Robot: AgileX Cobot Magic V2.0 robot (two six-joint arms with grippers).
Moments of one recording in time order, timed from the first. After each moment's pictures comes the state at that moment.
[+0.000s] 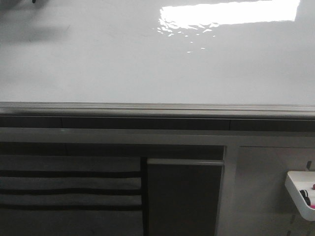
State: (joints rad) left arm -0.24 1.55 -1.25 -0.07 0.15 0.15; right arm 0.04 0.44 -0.64 0.30 0.52 -0.24
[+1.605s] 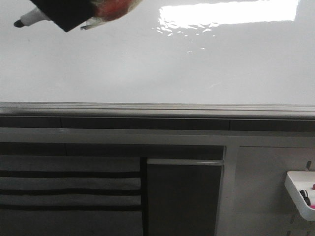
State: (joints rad) left arm -0.80 1.27 -1.25 -0.28 1.14 0.79; right arm 0.57 1.15 -1.08 0.74 0.98 -1.09
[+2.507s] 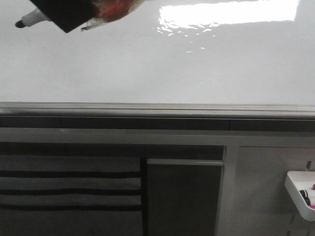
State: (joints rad) left arm -0.81 1.27 -1.25 -0.28 1.15 0.81; right arm 0.62 1.25 -1.12 0.75 0.93 -1.10
